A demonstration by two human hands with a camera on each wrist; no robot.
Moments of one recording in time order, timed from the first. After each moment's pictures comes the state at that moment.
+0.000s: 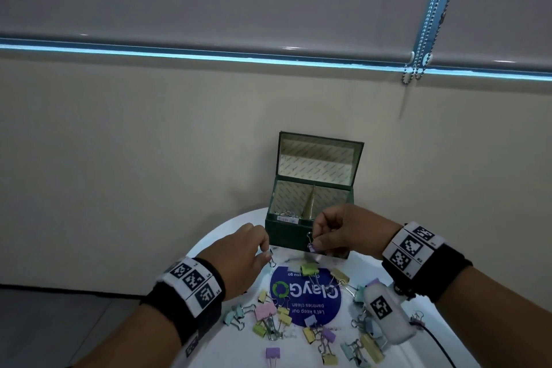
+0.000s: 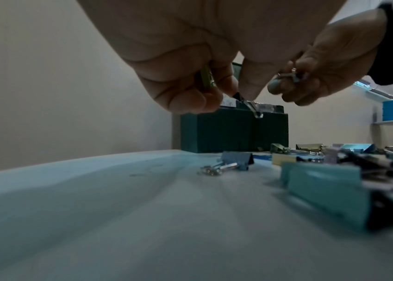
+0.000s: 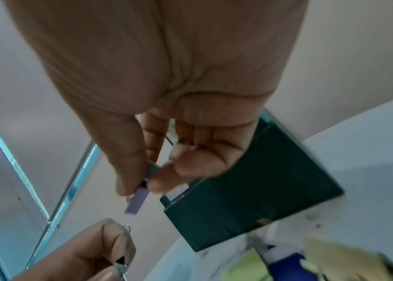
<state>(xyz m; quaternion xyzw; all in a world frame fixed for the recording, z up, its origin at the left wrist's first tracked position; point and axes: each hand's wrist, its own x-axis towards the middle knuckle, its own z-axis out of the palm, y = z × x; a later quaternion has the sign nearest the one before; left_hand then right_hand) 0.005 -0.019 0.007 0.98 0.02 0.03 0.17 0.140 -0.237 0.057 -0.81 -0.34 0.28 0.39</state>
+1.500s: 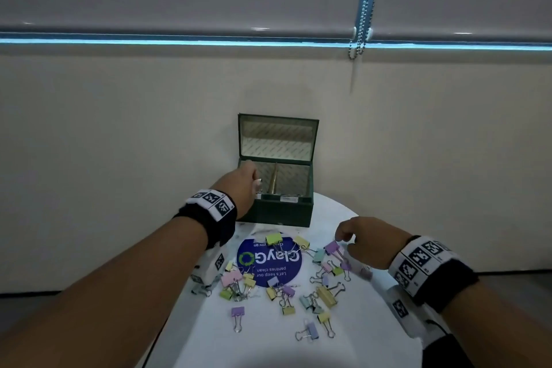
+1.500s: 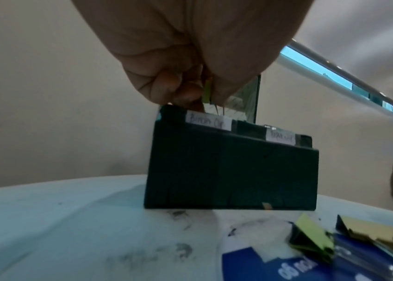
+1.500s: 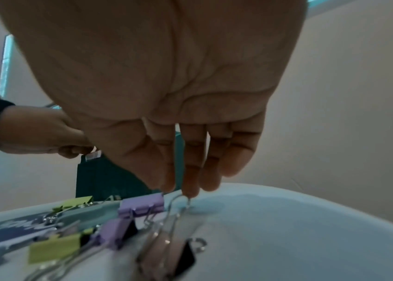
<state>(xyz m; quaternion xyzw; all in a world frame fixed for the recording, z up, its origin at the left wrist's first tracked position) 0.097 -0.053 0.040 0.98 0.05 0.10 0.17 0.132 -0.346 0.006 -0.95 -0.29 0.13 0.06</state>
